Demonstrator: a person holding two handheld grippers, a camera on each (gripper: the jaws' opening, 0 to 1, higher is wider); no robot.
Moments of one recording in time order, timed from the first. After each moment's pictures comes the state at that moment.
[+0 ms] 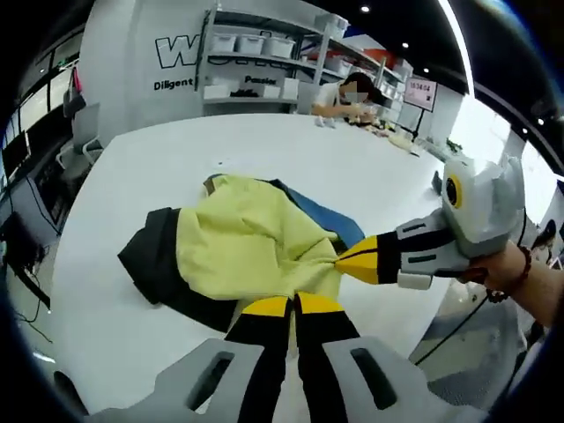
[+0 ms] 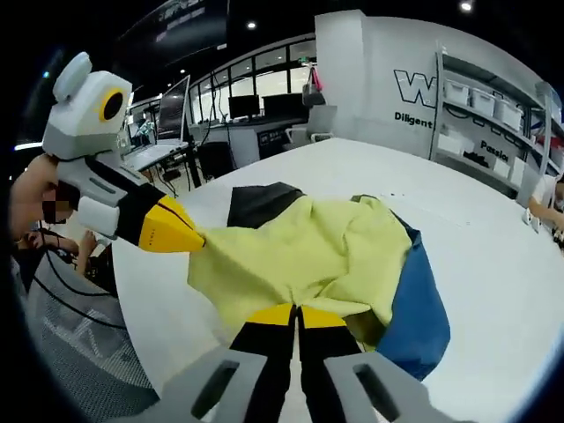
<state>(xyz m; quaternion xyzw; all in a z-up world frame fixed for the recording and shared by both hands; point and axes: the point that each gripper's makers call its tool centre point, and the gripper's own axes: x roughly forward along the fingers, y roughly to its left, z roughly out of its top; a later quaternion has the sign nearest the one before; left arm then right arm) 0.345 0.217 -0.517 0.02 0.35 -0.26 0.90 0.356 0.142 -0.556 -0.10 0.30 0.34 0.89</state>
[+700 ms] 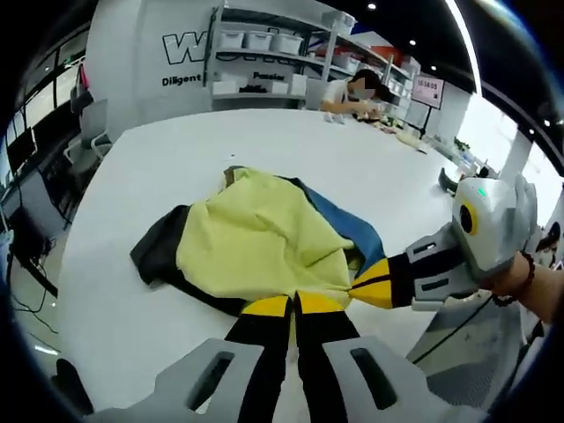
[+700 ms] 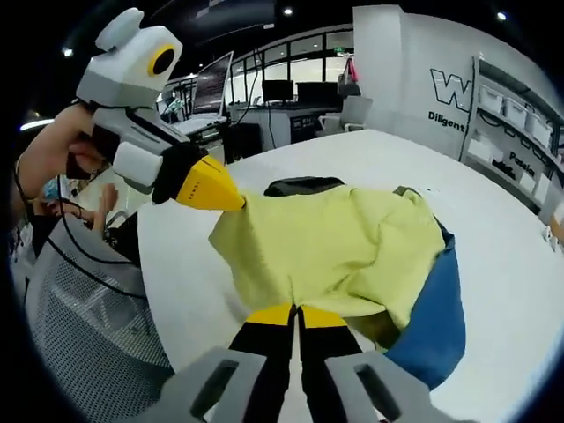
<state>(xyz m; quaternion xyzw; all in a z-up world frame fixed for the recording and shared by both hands) 0.338 0.237 -0.527 0.01 0.36 -0.24 0.90 0.324 0.155 -0.577 -0.09 0.32 0.37 0.86</state>
